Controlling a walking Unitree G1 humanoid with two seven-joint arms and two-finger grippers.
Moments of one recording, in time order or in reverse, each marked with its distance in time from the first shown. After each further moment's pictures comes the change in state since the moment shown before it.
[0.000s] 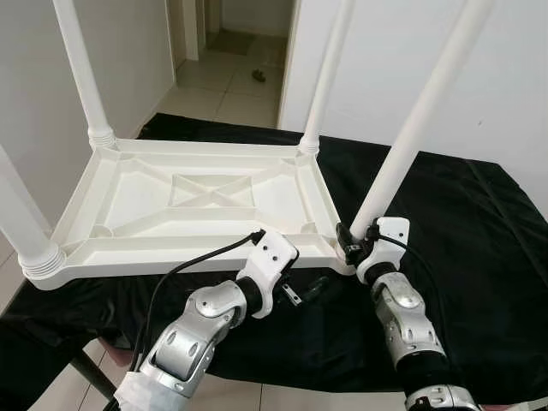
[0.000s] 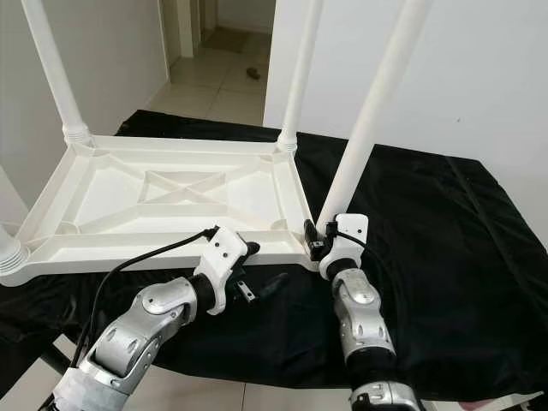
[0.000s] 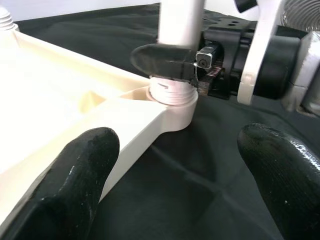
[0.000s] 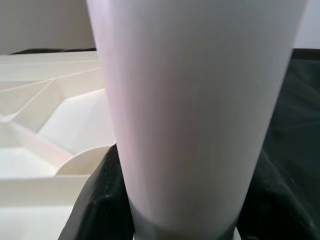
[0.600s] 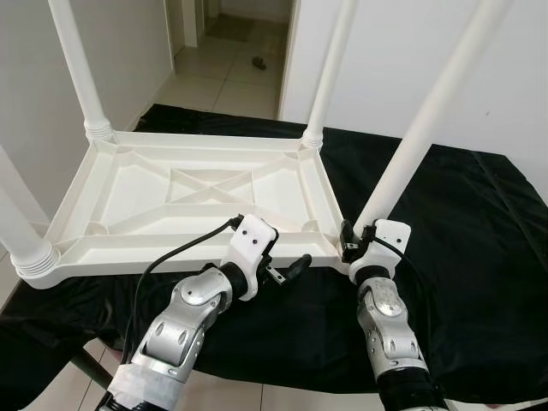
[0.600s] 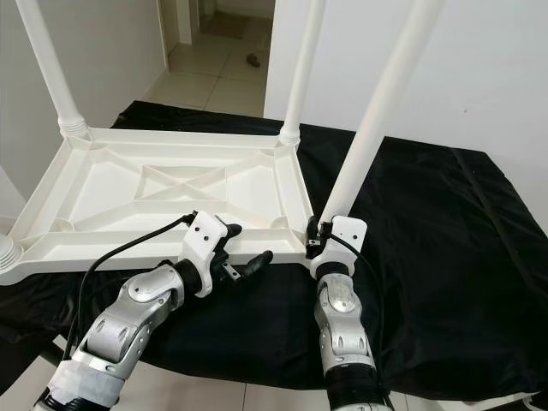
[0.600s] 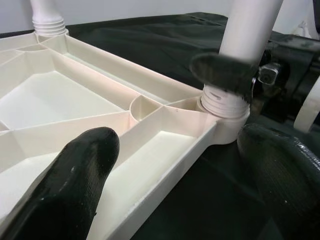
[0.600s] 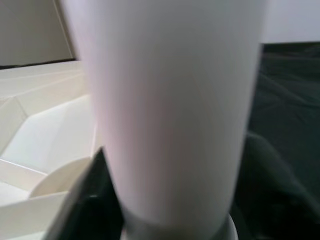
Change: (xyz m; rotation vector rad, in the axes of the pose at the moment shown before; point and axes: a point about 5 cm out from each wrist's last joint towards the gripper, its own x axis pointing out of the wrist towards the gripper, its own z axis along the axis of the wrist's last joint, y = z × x) left arm -0.005 0.024 0.006 0.005 -0.062 0.099; right arm -0.013 0.014 0.006 0.026 -0.048 -0.169
